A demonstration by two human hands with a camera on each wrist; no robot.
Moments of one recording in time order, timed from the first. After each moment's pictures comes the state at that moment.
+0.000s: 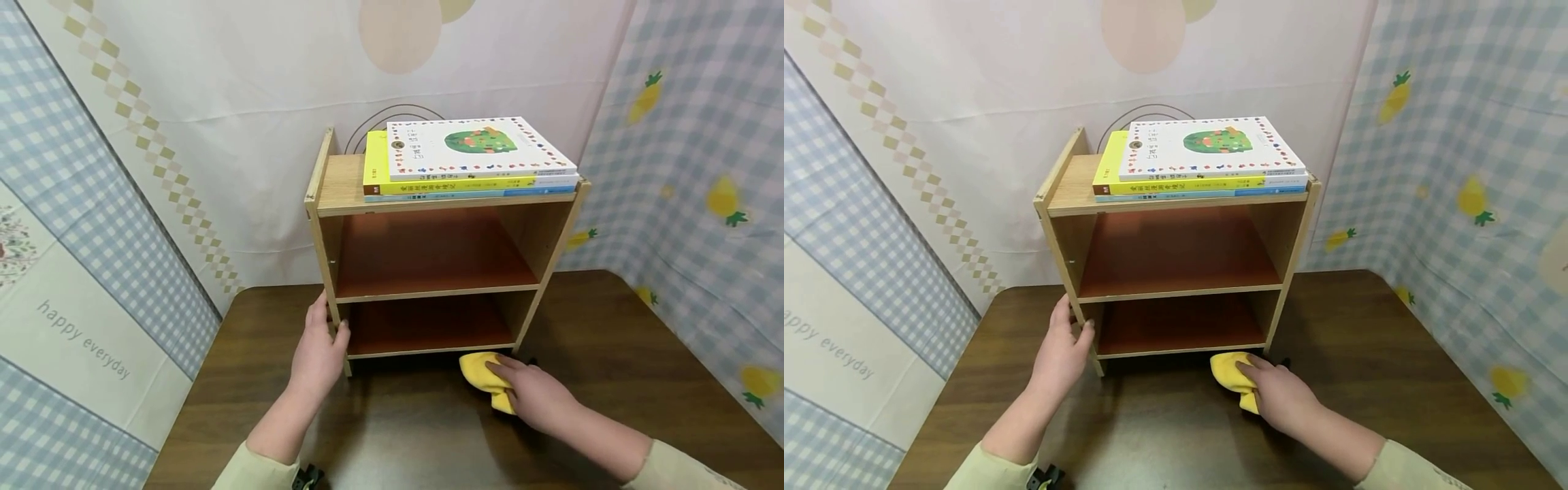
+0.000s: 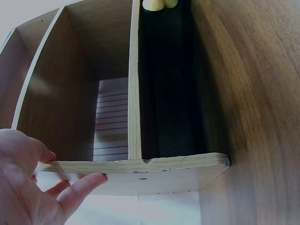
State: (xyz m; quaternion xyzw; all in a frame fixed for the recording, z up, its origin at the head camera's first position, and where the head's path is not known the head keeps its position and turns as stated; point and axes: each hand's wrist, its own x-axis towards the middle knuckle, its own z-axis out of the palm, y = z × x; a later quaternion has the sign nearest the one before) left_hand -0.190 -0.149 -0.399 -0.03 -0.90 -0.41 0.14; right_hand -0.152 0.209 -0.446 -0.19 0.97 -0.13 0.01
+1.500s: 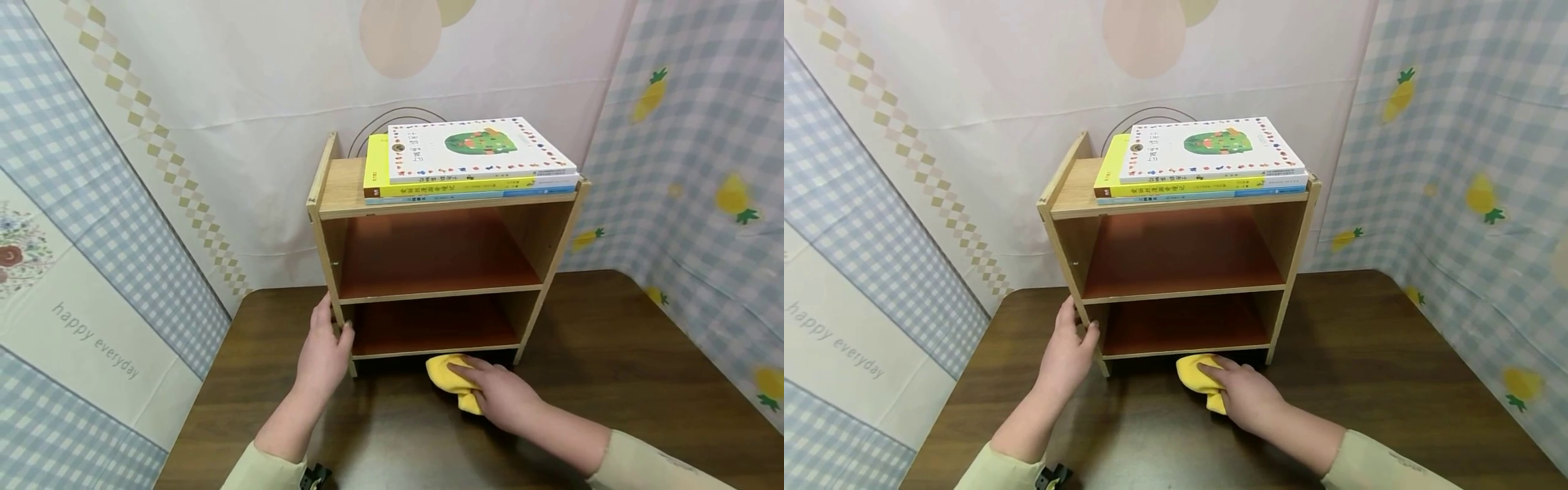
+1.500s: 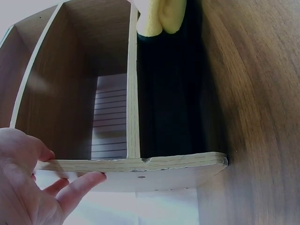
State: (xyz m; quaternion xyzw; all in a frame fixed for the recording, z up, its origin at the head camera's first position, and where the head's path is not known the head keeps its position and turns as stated) left_hand -0.190 -0.146 -0.400 -0.01 -0.90 -0.41 0.14; right_hand -0.157 0.159 -0.454 -0.23 0.96 -0.17 0.00
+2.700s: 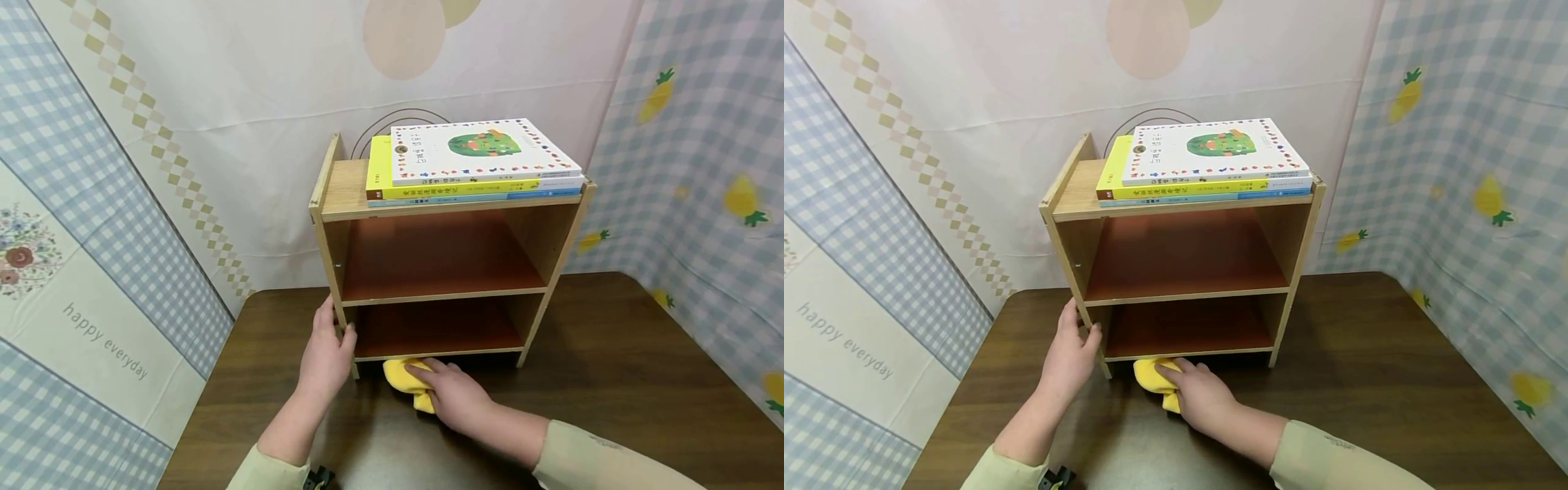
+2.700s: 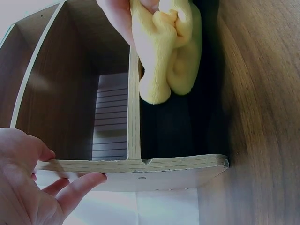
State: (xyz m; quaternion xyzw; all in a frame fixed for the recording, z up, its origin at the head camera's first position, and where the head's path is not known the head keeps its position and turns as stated) left_hand -0.191 -0.144 -0.400 -0.01 -0.90 -0.41 0.15; right_hand -0.171 0.091 -0.467 -0.27 0.95 -0.19 -0.01
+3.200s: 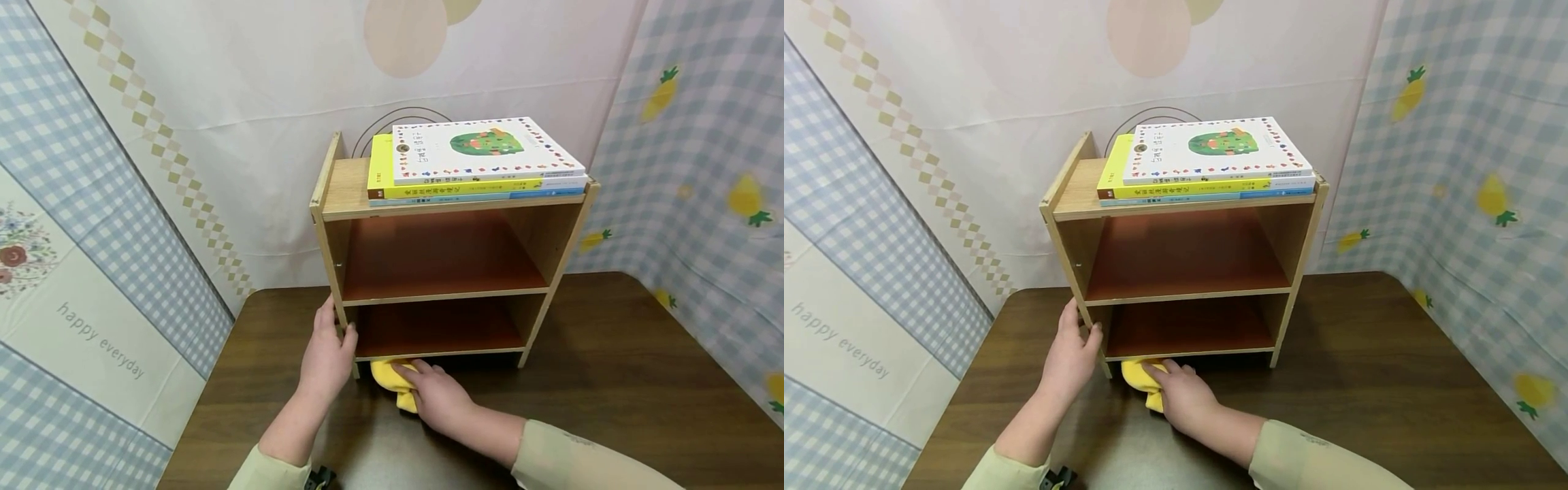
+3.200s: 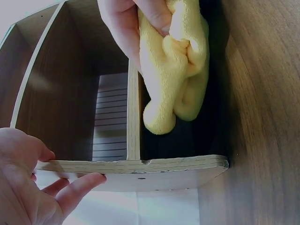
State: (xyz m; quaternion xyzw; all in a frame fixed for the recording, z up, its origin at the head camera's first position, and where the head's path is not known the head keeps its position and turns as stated) left_hand -0.191 -0.145 -0.402 -0.02 -0.90 -0.40 0.16; right_hand -0.177 0.065 -0.479 -0.27 0.94 -0.20 -0.01
